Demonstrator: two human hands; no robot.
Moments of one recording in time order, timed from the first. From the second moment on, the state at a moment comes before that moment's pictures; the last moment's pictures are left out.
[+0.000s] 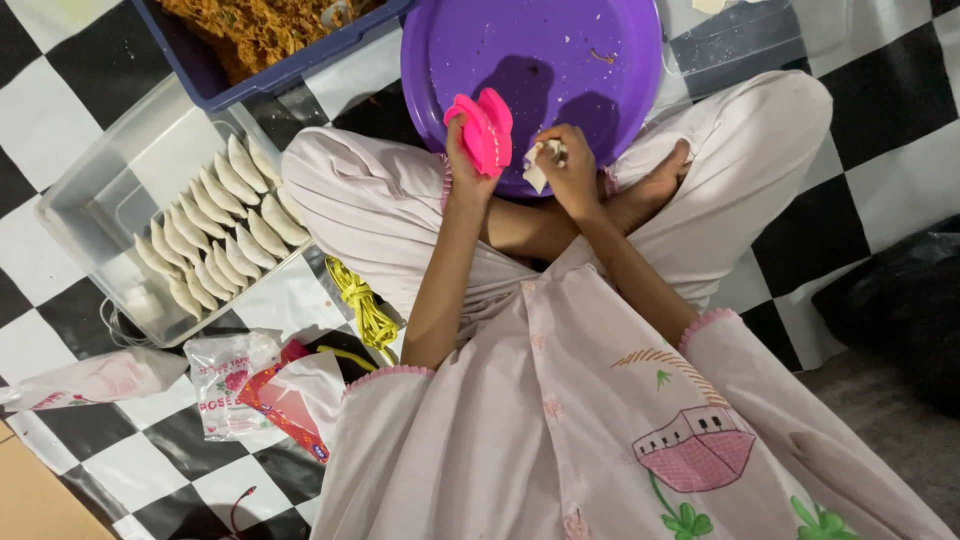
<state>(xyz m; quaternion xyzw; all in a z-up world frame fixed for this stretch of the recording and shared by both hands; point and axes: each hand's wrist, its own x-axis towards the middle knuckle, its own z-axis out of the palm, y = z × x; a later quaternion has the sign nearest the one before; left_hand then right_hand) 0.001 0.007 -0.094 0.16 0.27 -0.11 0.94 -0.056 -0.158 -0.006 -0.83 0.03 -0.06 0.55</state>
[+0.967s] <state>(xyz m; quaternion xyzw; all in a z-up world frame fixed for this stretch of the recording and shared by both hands) -0.007 0.007 -0.085 0.02 0.28 -0.10 0.95 0.129 -0.145 0.134 -0.51 -0.14 0.00 0.85</state>
